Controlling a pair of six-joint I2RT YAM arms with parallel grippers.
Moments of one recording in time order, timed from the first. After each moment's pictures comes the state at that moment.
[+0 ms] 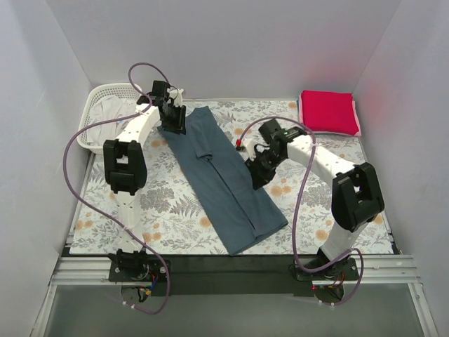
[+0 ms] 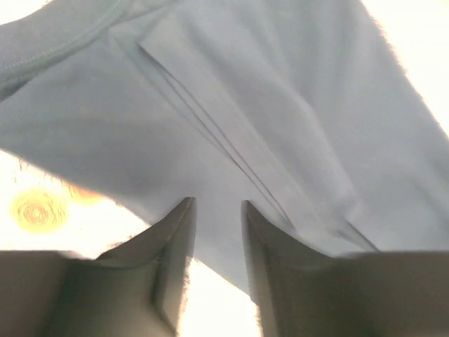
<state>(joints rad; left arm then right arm) -0.15 2.30 2.06 -0.80 0.24 0.02 0.58 1.73 1.30 -0.95 -0.58 -0.43</state>
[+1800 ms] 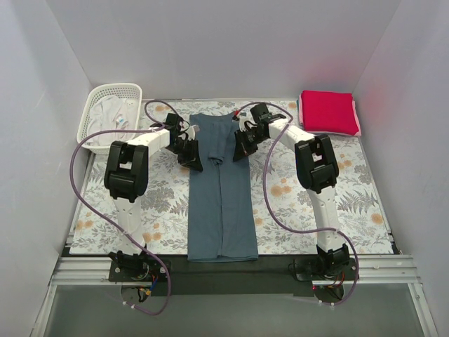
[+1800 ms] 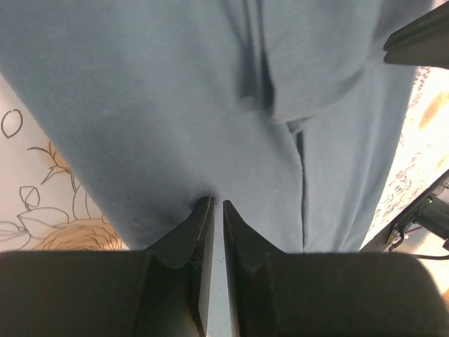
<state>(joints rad) -0.23 2.11 1.50 -0.66 0.58 -0.17 0.42 2.33 1.85 -0.65 -0.73 -0.03</state>
